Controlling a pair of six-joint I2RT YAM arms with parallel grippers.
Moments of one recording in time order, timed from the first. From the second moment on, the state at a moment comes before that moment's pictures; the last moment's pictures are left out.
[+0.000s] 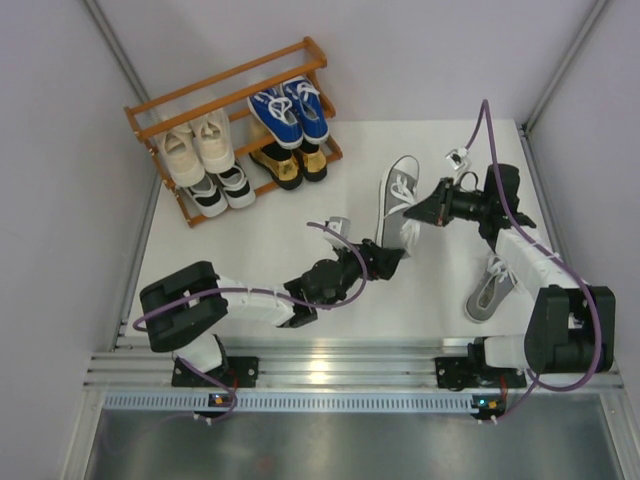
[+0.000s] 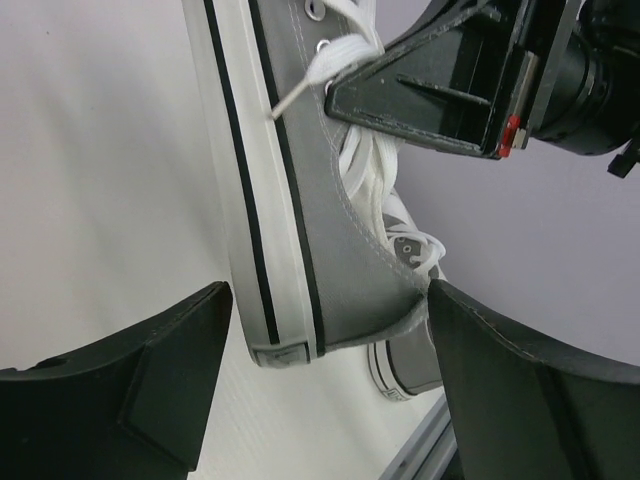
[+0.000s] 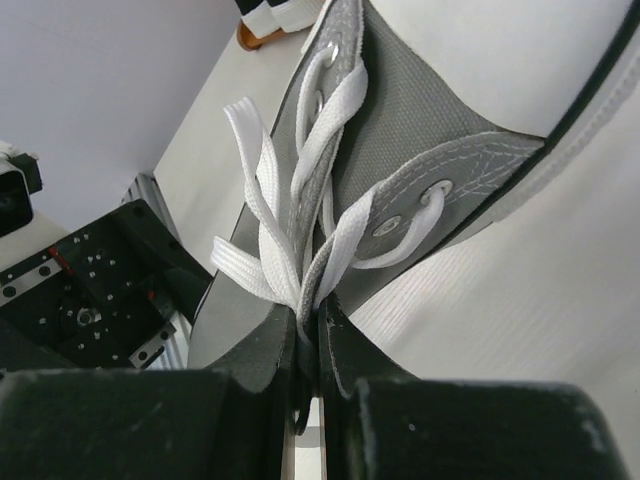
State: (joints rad) left arm -1.15 1.61 0.65 0.96 -0.44 -0.74; right arm 0.03 1.33 0.82 0.03 -1.04 0.30
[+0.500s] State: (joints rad) left arm -1.14 1.61 0.65 1.01 -0.54 -0.78; right arm 0.03 1.33 0.81 0.03 -1.08 0.30
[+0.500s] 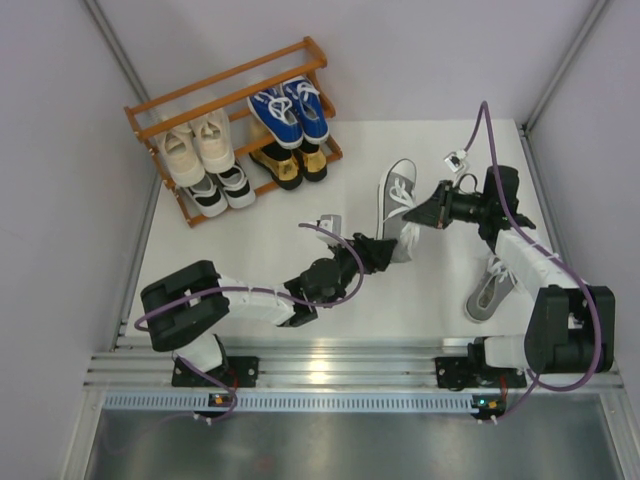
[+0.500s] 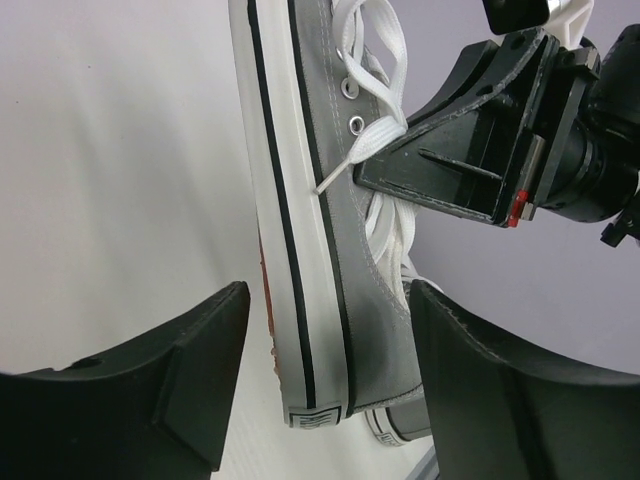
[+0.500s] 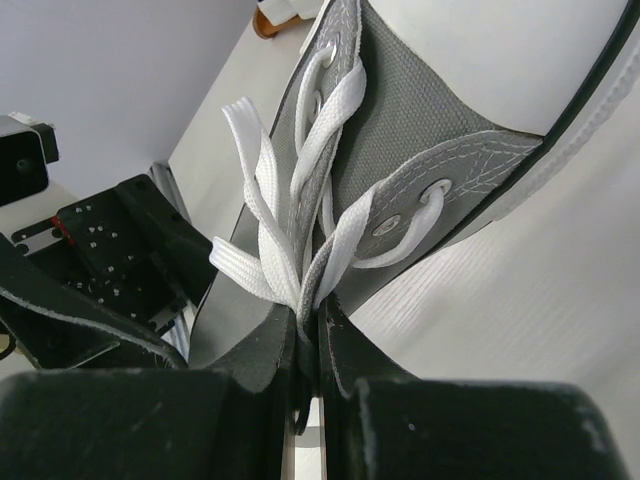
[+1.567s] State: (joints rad) left arm -1.14 1.63 0.59 1.05 -0.51 -0.75; right arm 0.02 1.33 0.81 0.03 -1.10 0.29
